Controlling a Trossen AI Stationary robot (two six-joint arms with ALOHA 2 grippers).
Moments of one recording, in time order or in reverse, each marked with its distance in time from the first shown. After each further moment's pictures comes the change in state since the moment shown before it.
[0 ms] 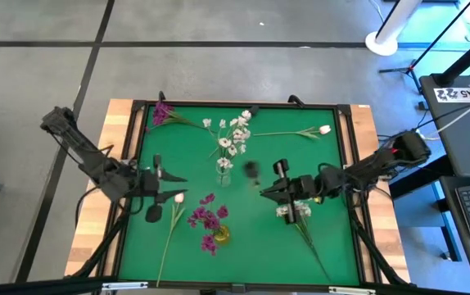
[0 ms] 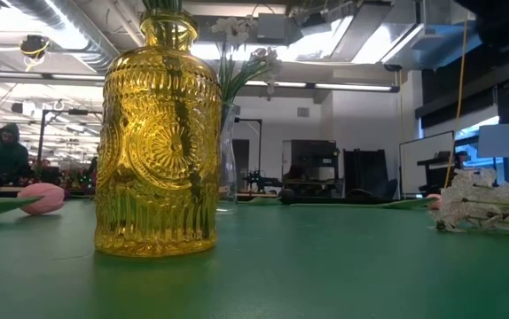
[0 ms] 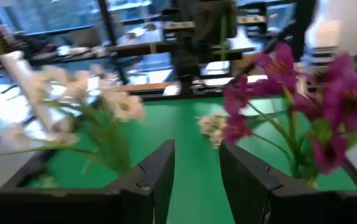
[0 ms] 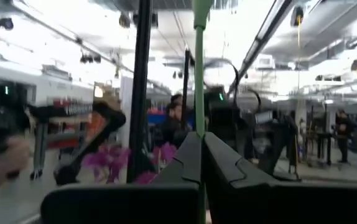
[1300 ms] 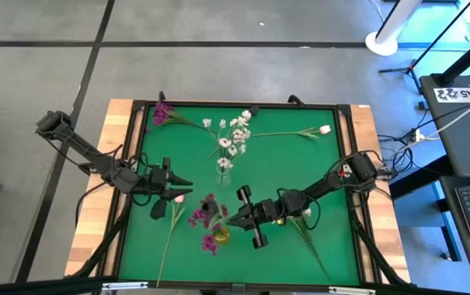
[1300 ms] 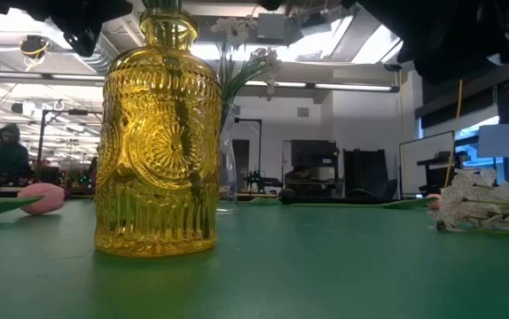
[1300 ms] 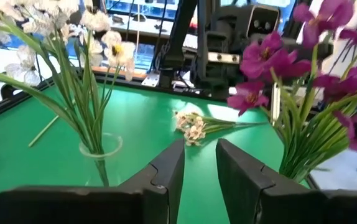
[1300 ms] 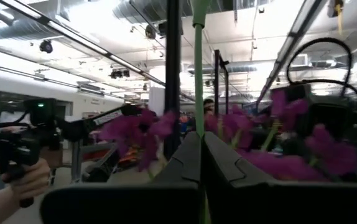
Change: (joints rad) left arm 0.127 -0.044 -0.257 0.323 0.206 -0.158; right arm 0.034 0.560 0.383 0.217 -0.074 0.076
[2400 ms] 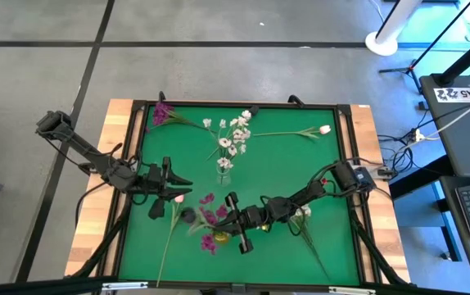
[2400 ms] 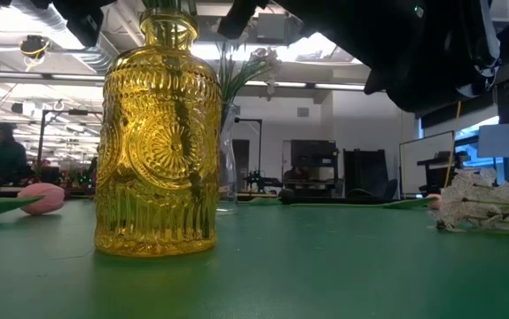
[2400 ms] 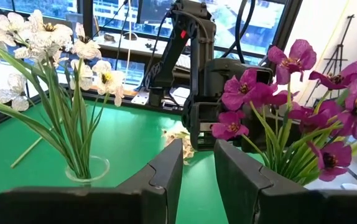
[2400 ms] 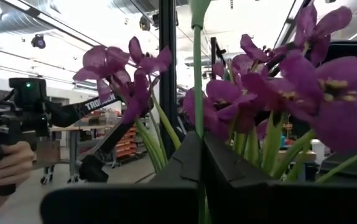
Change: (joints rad) left arm 0.000 0.000 0.000 0.090 0.016 0.032; right arm 0.002 0.188 0.169 -0.004 0.025 0.026
